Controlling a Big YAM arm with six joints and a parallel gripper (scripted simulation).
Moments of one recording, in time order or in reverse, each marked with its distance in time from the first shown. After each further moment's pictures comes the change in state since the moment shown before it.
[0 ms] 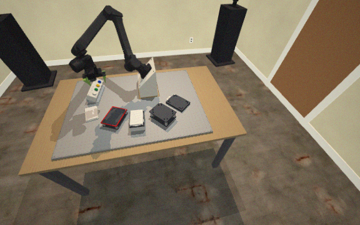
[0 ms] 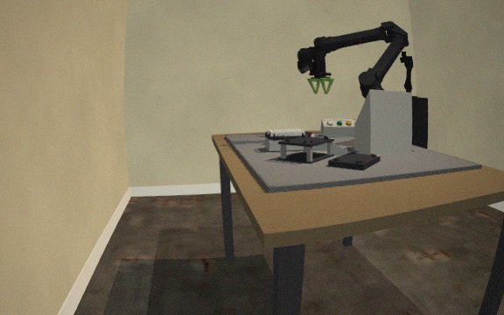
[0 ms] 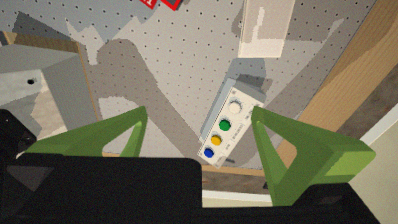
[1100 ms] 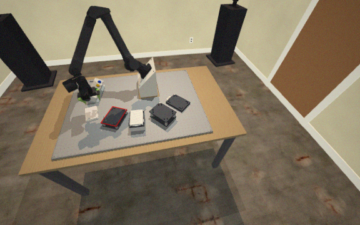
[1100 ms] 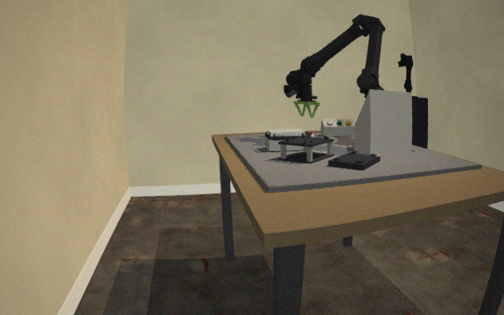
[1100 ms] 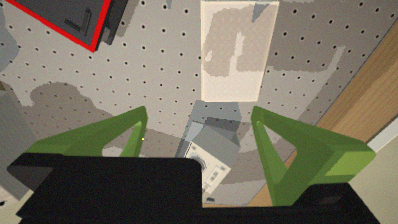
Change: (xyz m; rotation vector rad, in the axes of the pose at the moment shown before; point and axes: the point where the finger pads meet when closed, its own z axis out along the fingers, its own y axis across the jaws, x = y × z) arm -0.036 -0.077 0.112 -0.006 0.002 -0.003
